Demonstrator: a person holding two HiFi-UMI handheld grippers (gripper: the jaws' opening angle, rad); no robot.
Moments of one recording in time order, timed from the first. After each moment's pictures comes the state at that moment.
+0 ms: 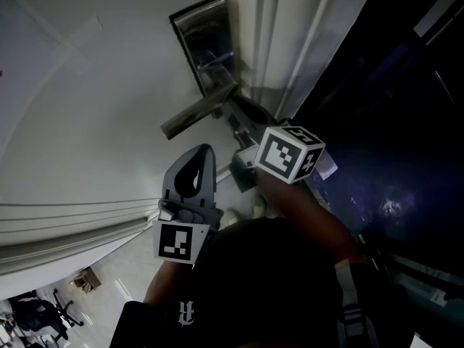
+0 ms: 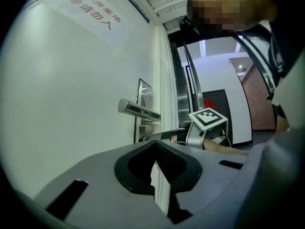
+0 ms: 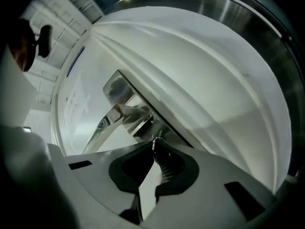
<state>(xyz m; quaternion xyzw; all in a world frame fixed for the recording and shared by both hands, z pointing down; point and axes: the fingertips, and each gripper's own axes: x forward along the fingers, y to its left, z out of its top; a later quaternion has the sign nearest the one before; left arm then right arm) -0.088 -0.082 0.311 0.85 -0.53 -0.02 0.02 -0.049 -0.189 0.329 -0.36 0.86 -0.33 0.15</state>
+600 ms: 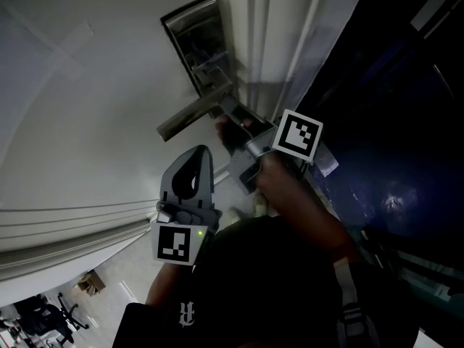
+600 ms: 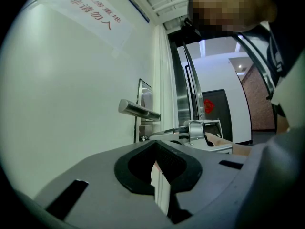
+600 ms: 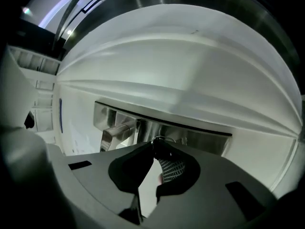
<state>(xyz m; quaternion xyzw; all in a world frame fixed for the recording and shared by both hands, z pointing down) -0.089 -0.081 0.310 0.85 -0.53 -0.02 0.02 -0.045 -0.190 0.340 -0.28 0.75 -0.55 0.25</state>
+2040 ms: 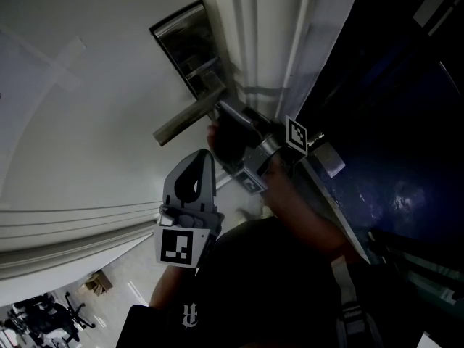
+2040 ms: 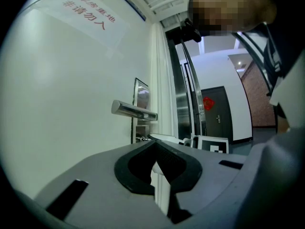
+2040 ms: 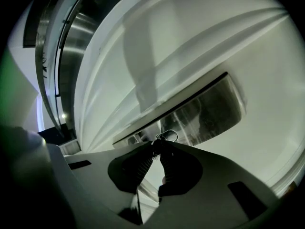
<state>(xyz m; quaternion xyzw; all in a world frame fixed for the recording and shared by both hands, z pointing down) -0.080 -0.079 0.309 0.85 -0.53 -0.01 0.01 -0.052 -0.191 0.338 -0.02 0.54 -0.70 0.45</state>
